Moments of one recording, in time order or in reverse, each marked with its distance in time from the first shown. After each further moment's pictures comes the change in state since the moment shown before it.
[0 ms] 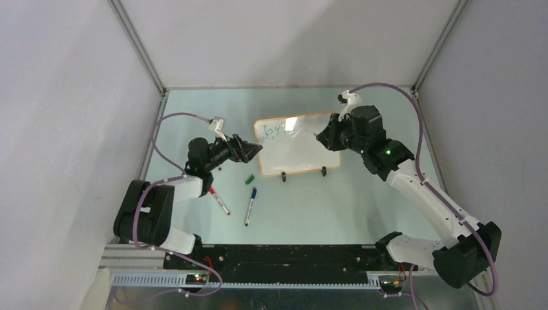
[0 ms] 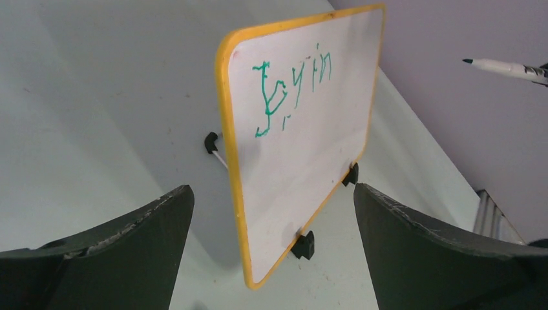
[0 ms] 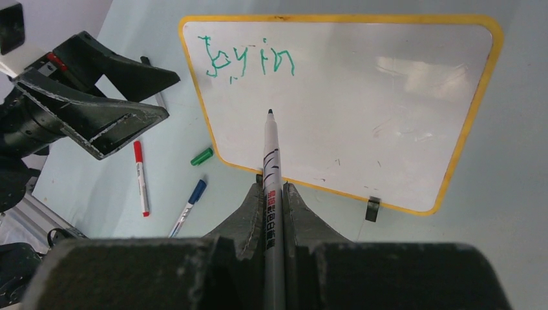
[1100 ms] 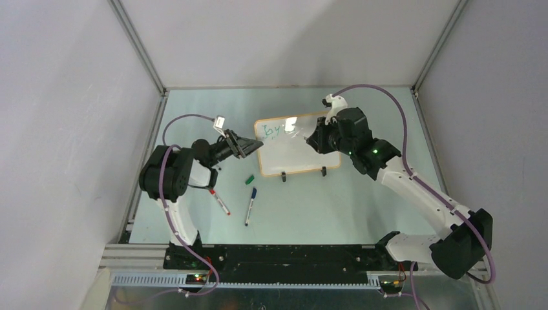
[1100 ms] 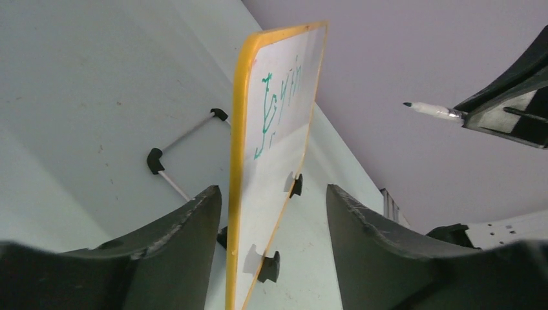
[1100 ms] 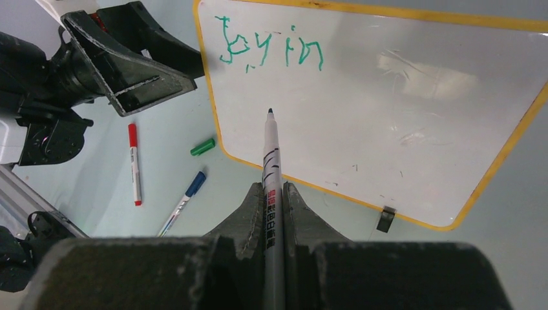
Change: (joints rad) left arm 0.062 0.473 0.087 0.625 0.270 -0.408; right arm 0.084 0.064 0.002 0.047 0.027 -0.042
